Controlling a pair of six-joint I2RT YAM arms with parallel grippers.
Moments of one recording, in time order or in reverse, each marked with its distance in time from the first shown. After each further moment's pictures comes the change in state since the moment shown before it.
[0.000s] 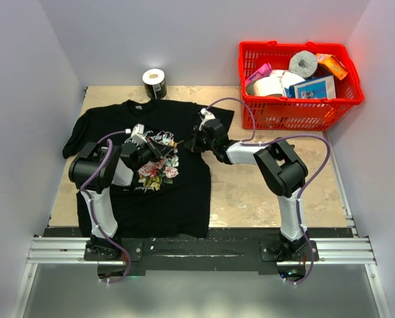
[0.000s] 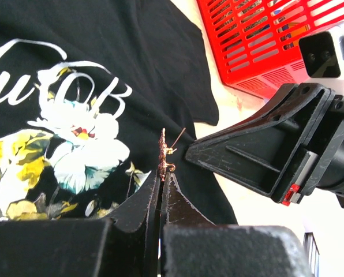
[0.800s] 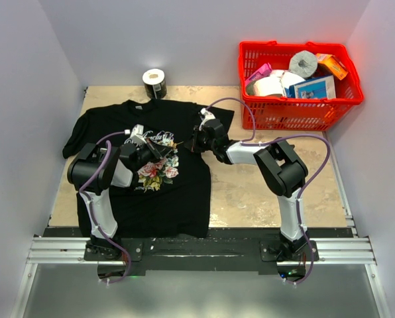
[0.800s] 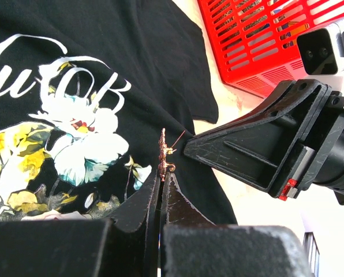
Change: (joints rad) left arm 0.000 -0.023 -0.023 -0.006 -0.006 0.003; right arm -0.001 0.000 0.000 0.000 0.000 0.003
